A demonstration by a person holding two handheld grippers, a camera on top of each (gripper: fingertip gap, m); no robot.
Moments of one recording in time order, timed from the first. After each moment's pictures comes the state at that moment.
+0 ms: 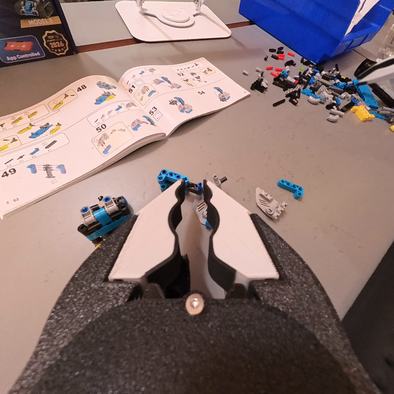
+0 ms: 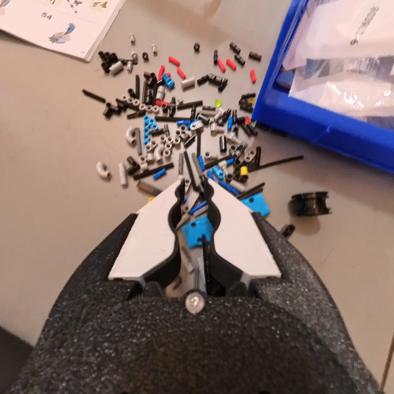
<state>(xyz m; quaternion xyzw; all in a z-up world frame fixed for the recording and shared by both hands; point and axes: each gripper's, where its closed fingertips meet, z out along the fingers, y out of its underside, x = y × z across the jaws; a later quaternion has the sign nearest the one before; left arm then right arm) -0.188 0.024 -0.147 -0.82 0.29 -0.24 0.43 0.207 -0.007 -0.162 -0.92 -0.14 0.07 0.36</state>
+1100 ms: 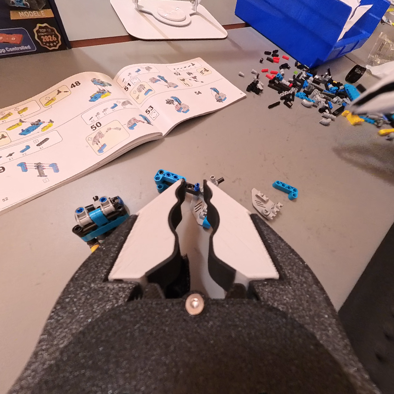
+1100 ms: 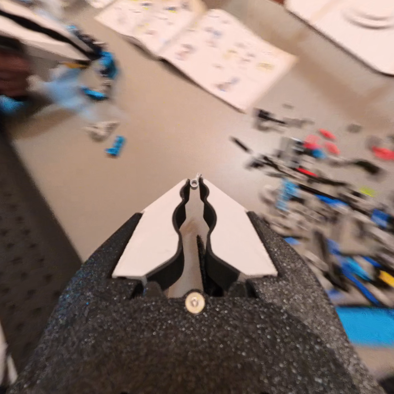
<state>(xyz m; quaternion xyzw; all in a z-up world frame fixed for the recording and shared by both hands) -0.186 0.024 -0.147 -0.82 0.29 -0.26 0.42 0.055 -0.030 -0.131 -0.86 -0.30 0.19 0.37</state>
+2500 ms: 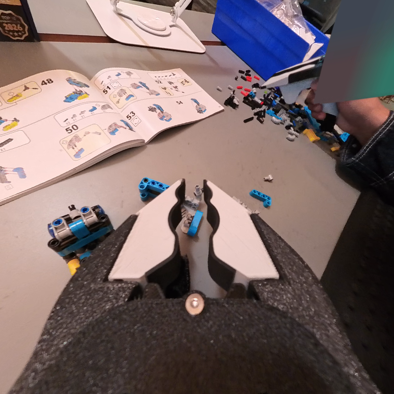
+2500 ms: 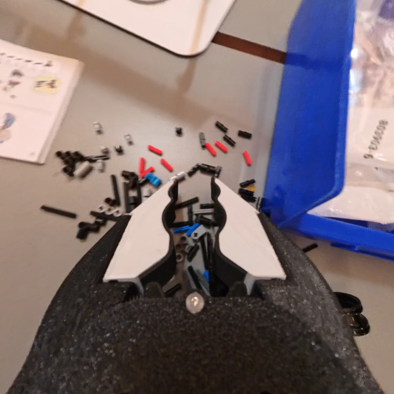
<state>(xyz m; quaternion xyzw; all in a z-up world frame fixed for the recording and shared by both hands) -0.175 0.020 -0.136 -0.81 0.27 -0.33 0.40 0.179 0.104 -0.171 -0.92 -0.07 -0.02 0.38</state>
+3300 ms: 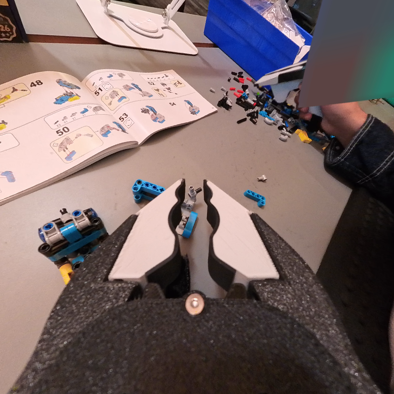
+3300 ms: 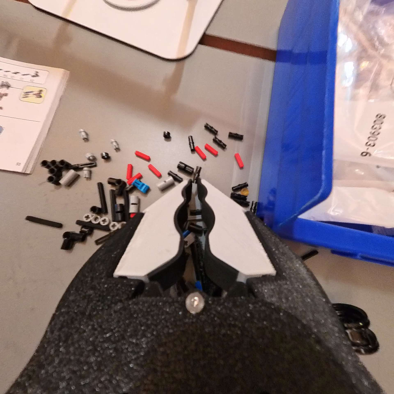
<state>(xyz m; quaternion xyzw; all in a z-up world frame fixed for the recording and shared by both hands) -0.171 0.017 -0.134 -0.80 0.28 -0.35 0.40 0.186 0.114 -0.174 -0.92 -0.05 0.00 0.39</state>
